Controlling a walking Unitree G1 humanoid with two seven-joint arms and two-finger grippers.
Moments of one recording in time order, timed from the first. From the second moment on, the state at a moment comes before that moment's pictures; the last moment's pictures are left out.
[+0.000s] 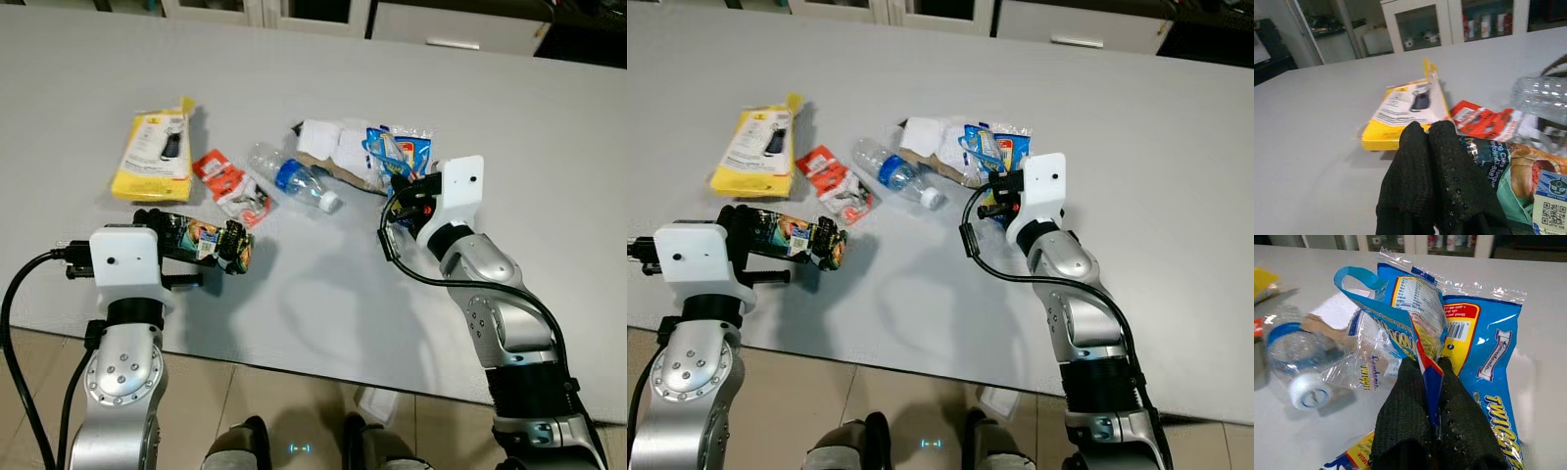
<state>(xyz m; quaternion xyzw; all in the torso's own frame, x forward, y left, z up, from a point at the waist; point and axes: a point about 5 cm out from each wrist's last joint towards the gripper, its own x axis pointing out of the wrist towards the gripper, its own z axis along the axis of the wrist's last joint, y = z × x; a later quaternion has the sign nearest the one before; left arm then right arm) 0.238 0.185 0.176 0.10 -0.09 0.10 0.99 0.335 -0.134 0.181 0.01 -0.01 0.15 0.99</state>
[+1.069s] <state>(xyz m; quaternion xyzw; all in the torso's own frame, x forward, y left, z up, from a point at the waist) 0.234 0.191 0.142 0.19 -0.09 0.06 0.98 0.336 -0.125 0.158 0.03 -0.01 0.15 0.99</state>
